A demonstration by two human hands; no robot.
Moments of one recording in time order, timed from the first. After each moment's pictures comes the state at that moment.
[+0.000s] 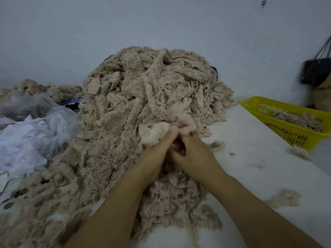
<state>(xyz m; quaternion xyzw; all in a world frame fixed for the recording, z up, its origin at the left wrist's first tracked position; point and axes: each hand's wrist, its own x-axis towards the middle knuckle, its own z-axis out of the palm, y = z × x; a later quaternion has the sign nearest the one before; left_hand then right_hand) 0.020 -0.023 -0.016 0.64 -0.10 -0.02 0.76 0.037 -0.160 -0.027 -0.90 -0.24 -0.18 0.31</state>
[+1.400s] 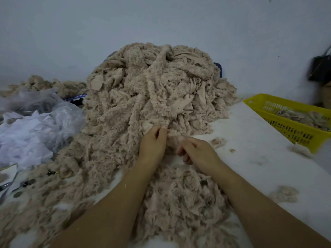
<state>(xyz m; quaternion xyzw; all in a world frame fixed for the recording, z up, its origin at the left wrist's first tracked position) 0.057 -0.021 -0.042 0.81 0.05 0.19 0.55 0.054 -0.177 -0.048 -0.81 -0.19 0.01 0.55</state>
